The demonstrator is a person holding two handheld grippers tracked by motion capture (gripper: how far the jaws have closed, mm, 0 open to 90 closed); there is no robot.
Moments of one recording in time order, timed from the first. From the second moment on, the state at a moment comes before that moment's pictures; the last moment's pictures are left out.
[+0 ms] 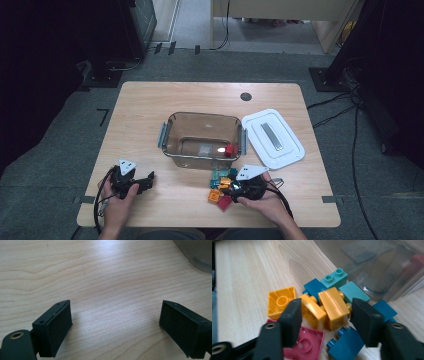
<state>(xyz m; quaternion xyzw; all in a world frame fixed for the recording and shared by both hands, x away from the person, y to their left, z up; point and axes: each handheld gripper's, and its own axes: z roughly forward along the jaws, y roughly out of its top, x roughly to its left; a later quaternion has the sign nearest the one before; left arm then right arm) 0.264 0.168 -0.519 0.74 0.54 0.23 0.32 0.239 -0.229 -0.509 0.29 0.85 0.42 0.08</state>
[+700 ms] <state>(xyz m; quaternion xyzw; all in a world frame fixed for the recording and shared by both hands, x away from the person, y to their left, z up) 0.264 0.168 -0.519 0.74 0.54 0.23 0.32 0.234 -0.265 -0.509 0.32 0.84 0.42 0.10</state>
